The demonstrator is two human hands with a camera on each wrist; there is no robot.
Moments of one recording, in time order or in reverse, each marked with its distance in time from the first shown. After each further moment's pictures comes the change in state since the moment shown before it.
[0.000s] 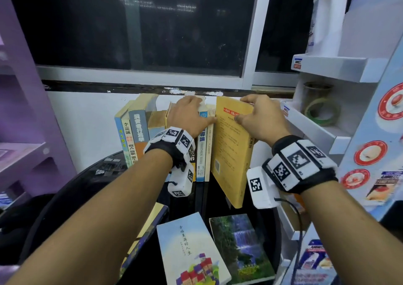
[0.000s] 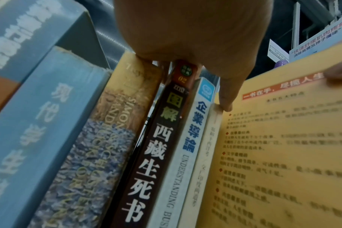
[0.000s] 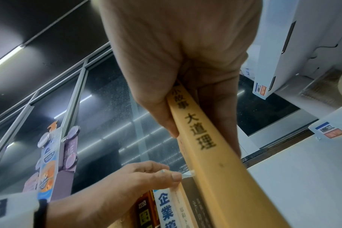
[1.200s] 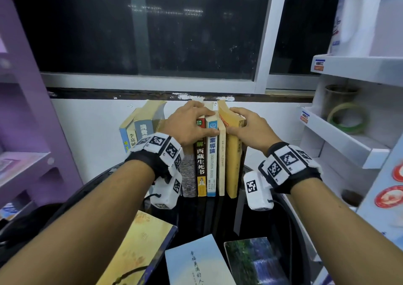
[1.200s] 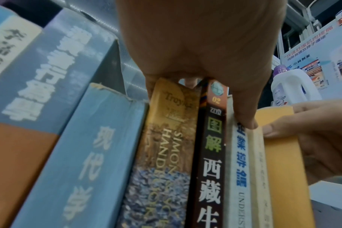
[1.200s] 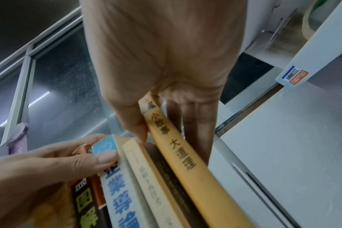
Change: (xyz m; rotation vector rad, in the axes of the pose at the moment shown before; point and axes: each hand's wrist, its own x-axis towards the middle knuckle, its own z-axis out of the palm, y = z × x) left_hand 0.019 -0.040 -0.015 -0.039 -0.215 0.144; right_hand 0.061 0.023 0.064 0.190 -0.202 -0.099
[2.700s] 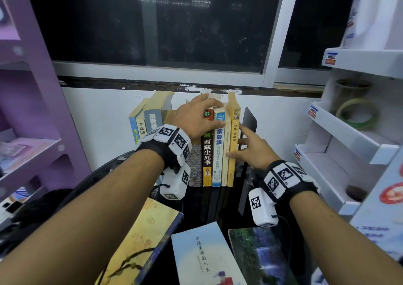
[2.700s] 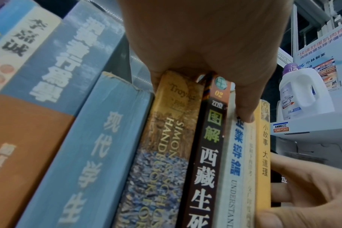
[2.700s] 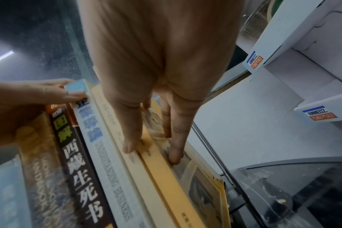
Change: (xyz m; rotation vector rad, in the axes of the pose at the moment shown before) left_hand -0.010 0.005 0.001 -0.025 0.012 -0.022; right_hand -0.019 0.055 0.041 0.164 -0.169 0.059
